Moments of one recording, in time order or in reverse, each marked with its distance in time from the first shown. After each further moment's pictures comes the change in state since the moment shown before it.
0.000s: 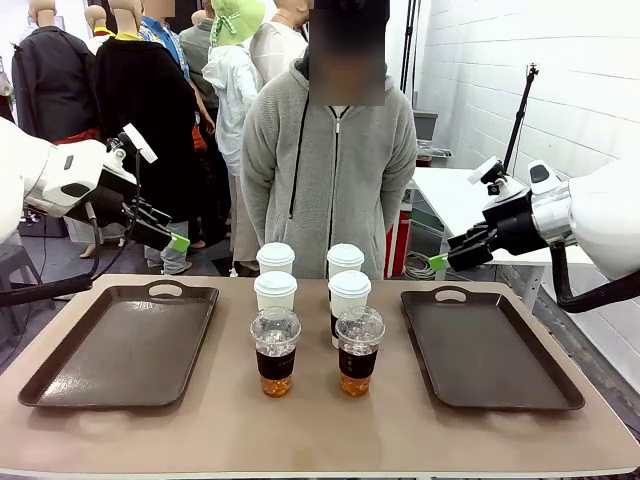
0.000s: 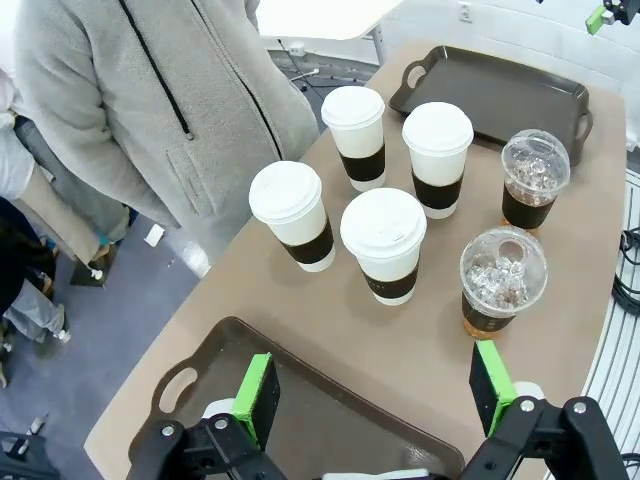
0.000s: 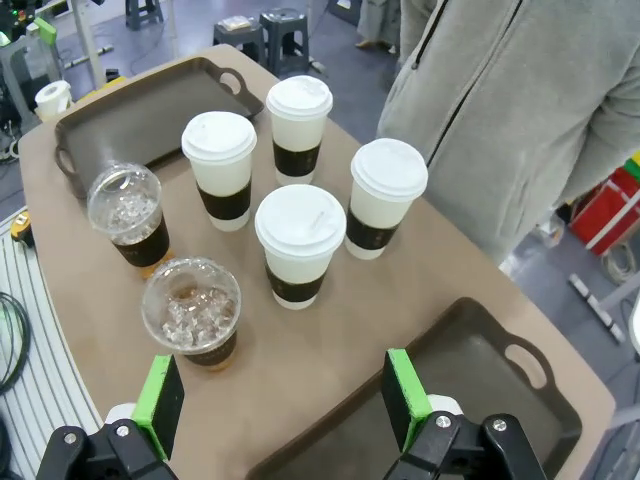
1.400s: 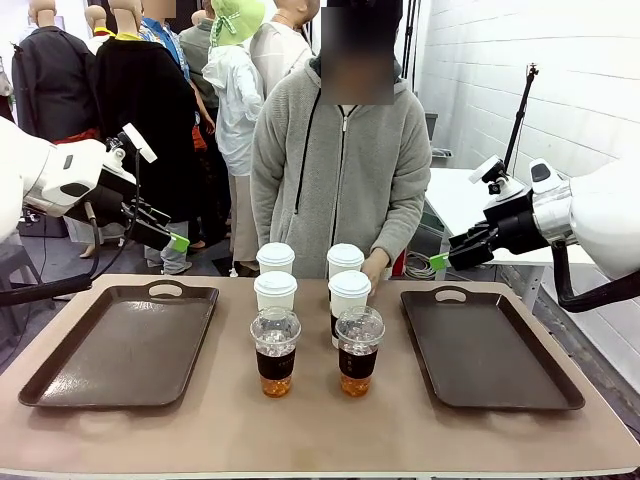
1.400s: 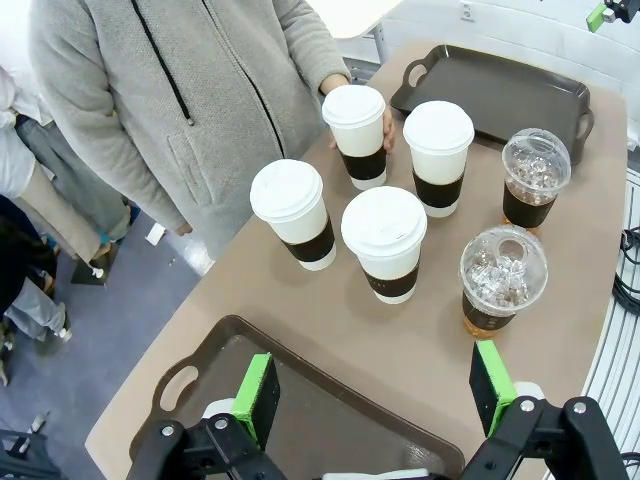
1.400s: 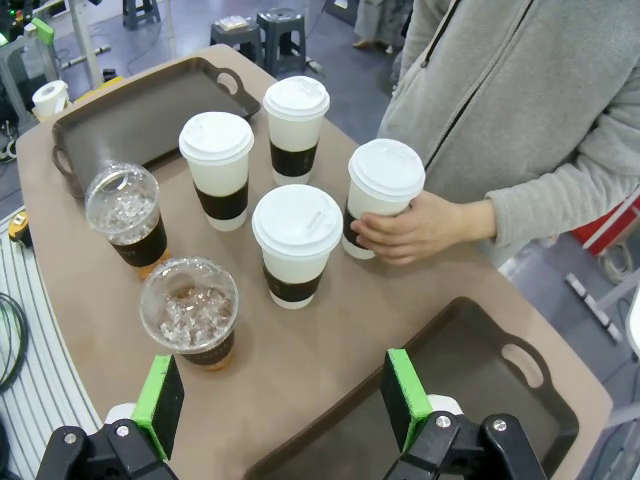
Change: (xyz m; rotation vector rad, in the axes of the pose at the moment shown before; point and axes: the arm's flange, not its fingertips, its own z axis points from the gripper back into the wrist) left arm 0.000 0.000 0.001 0.003 0.003 0.000; right arm 0.001 0.000 0.002 -0.007 0.001 0.002
